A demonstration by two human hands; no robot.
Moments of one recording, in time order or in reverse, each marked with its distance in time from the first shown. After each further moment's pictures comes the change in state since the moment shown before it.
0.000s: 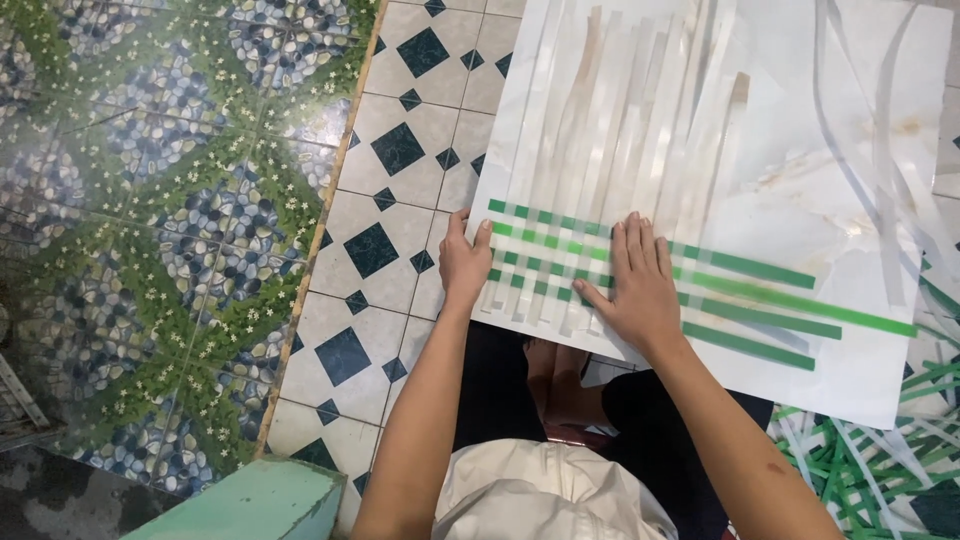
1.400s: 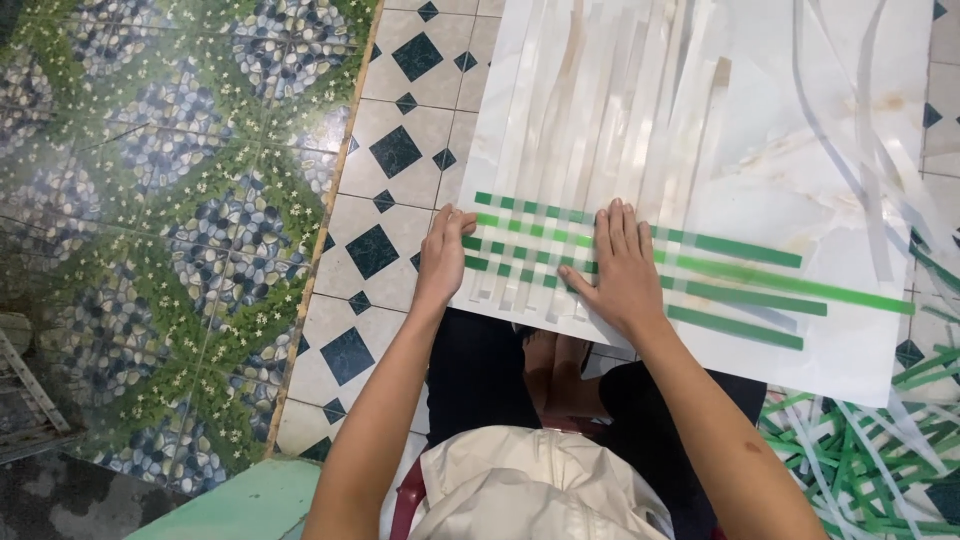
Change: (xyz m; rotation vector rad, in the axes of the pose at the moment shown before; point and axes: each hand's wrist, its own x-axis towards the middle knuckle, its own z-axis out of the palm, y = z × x) left_hand -0.041 0.042 -0.037 -0.148 -0.163 0.088; right_hand 0.000 0.000 0.000 0.011 0.010 -0.007
